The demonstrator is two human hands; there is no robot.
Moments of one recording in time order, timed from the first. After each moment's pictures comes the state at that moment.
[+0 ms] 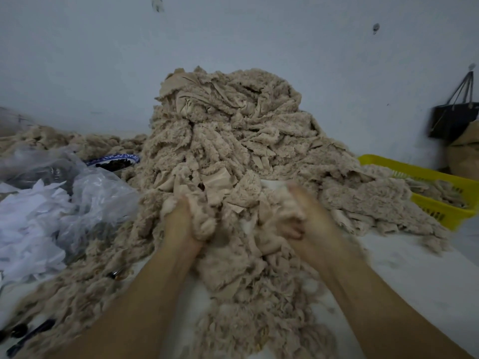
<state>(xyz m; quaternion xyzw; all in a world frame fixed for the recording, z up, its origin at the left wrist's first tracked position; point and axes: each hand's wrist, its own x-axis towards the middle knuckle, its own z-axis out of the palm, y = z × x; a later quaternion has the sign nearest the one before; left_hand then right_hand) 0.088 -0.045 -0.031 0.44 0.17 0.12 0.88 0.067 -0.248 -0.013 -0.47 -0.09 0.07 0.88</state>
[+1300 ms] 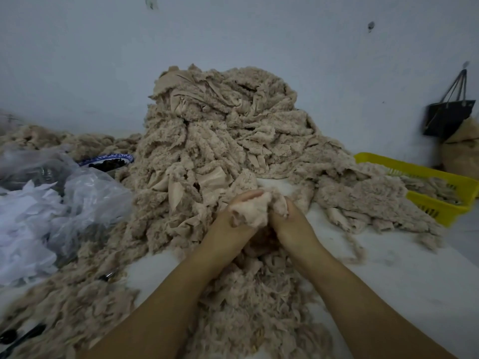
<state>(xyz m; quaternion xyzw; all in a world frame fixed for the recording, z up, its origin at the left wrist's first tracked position) 0.059 -0.095 -0.034 0.74 -0.17 0.06 0.65 0.082 -0.240 -0.039 -0.73 -0.10 -0.03 0.68</state>
